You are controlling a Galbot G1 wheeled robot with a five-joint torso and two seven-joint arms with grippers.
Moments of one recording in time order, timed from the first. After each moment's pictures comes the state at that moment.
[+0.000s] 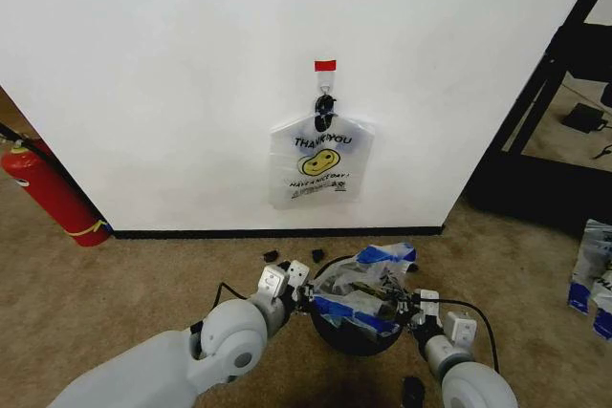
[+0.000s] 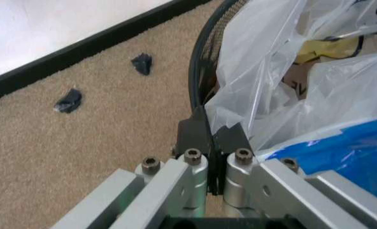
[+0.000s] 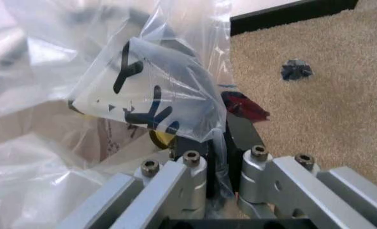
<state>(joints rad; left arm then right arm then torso) 0.78 -0.81 0.43 -2.12 -1.05 0.63 -0.60 -1.54 1.12 0.35 2.05 0.71 -0.37 0.37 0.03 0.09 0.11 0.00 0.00</state>
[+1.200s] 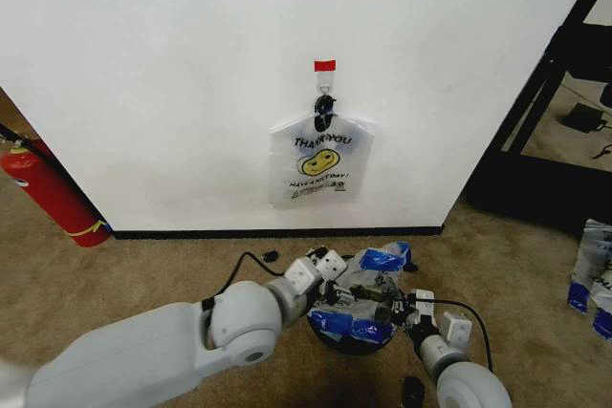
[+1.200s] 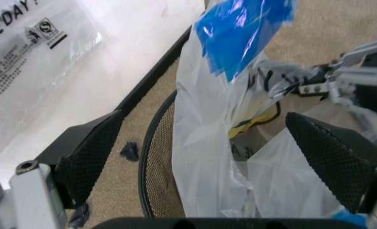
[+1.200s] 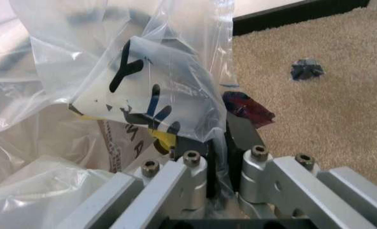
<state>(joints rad) 0.43 -0.85 0.72 -2.10 -0.82 0.63 -0.40 -1.53 1.13 0.33 2.03 0.70 -0.36 0.34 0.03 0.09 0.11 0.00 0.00</state>
